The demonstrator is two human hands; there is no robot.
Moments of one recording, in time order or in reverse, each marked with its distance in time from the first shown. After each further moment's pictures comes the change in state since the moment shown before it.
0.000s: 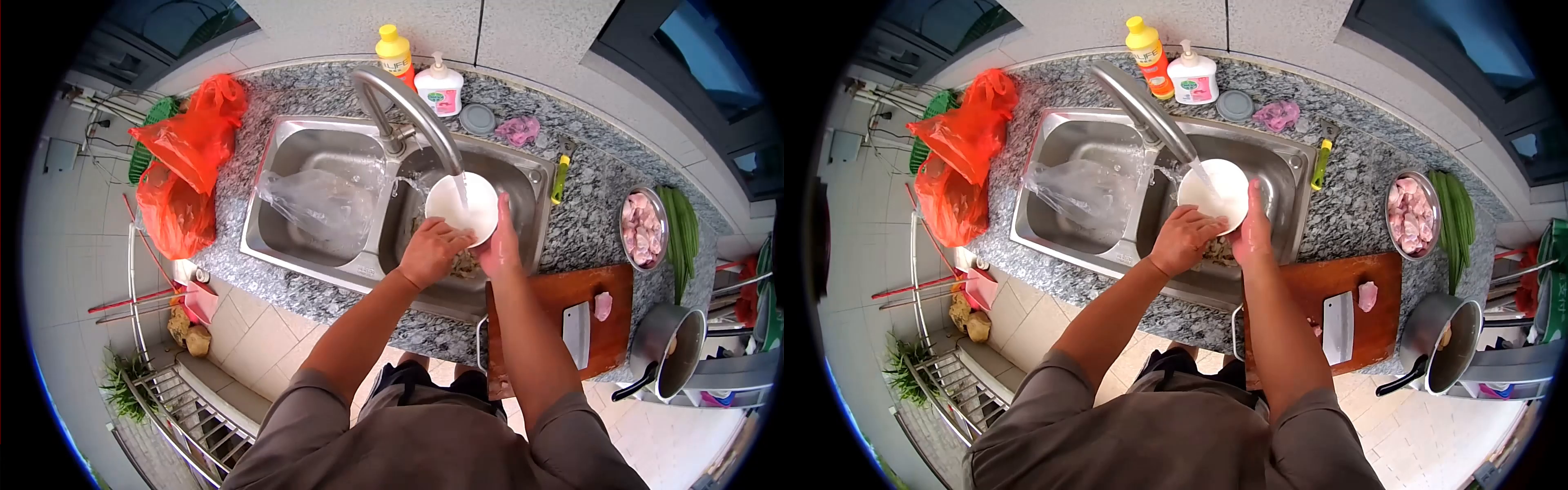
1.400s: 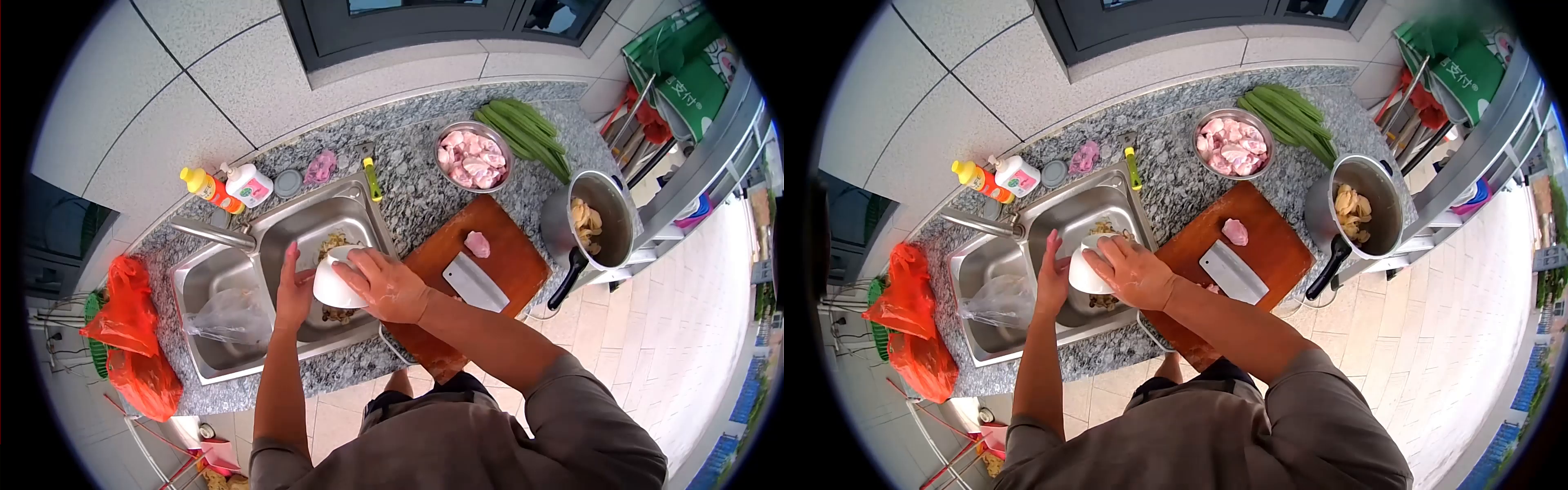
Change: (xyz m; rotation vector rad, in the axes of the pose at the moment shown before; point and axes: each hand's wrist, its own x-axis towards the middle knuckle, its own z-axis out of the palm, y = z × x) left_hand 0.035 0.023 -0.027 -0.696 -0.079 -0.550; right_hand -0.169 -0.068 -0.032 -1.875 -0.131 -1.459
